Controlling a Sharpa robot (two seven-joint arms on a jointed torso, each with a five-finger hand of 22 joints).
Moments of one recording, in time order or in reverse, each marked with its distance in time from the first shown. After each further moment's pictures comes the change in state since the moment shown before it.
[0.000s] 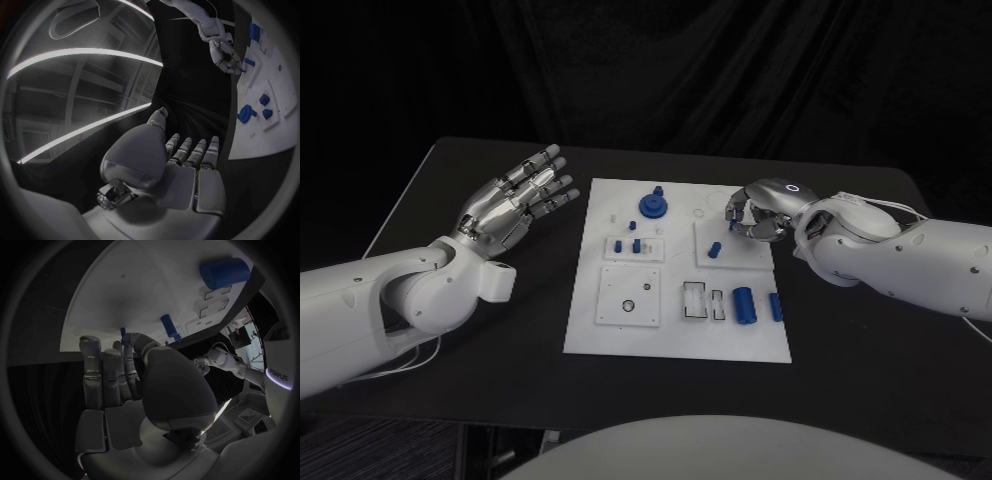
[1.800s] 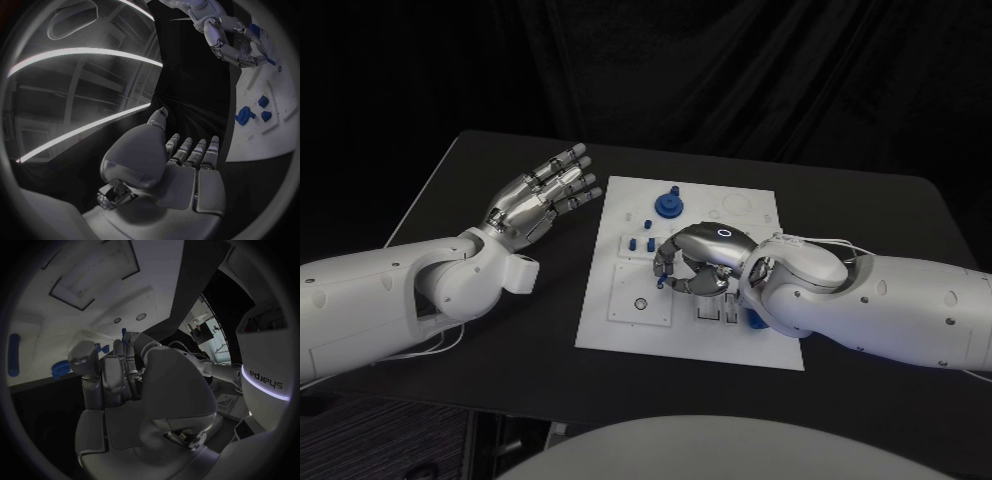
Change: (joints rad) left arm -0.008 0.027 0.000 -0.021 0.000 0.003 0.000; left_hand 0.000 0.000 0.004 -0.004 0.000 0.000 0.000 0.000 0.000 -0.004 0.004 0.003 0.000 0.000 0.000 0.004 0.000 0.000 0.004 0.004 0.004 0.002; right arm -0.043 0.132 -0.006 0.244 -0.037 0.057 0.011; right_hand 0.007 -0.007 -0.008 0.000 -0.062 0.022 -0.014 -0.003 0.013 0.064 -0.010 -0.073 -0.027 0.111 -0.009 0.156 0.185 -0.032 0.093 -0.010 0.204 0.000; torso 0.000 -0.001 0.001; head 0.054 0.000
